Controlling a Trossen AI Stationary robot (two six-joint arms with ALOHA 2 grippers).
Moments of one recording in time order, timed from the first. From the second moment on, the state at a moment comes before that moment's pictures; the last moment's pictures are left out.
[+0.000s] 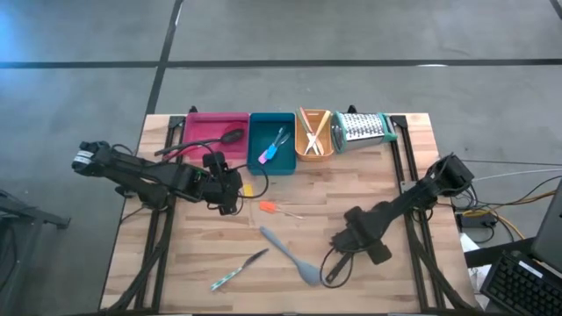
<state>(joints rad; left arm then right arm) -0.23 1.24 1.07 -0.96 -0.60 -0.28 0.50 1.73 1.00 -1.05 -0.14 0.05</state>
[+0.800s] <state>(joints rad) -0.23 1.24 1.07 -0.96 -0.59 -0.29 0.50 1.72 0.91 -0.92 -0.02 0.15</state>
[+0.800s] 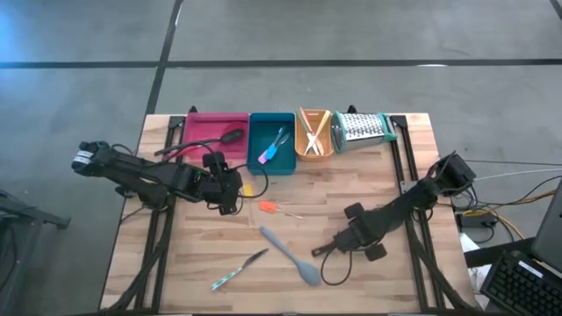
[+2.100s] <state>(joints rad) -0.23 1.48 1.42 -0.92 -0.49 0.03 0.11 1.67 1.37 -1.00 0.13 0.26</state>
